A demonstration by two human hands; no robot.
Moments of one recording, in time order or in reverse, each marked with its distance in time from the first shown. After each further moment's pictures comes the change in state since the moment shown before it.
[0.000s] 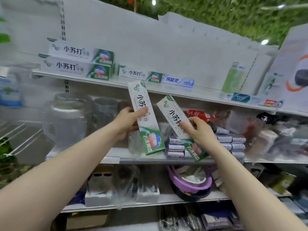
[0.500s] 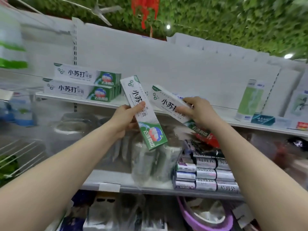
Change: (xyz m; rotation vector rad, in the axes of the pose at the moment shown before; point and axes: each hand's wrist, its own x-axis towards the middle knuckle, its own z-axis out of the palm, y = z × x) left_hand 0.069 0.051 0.012 -0.069 0.193 0.152; right_hand 0.145 -0.043 -0.040 -0.014 -0.061 -0.280
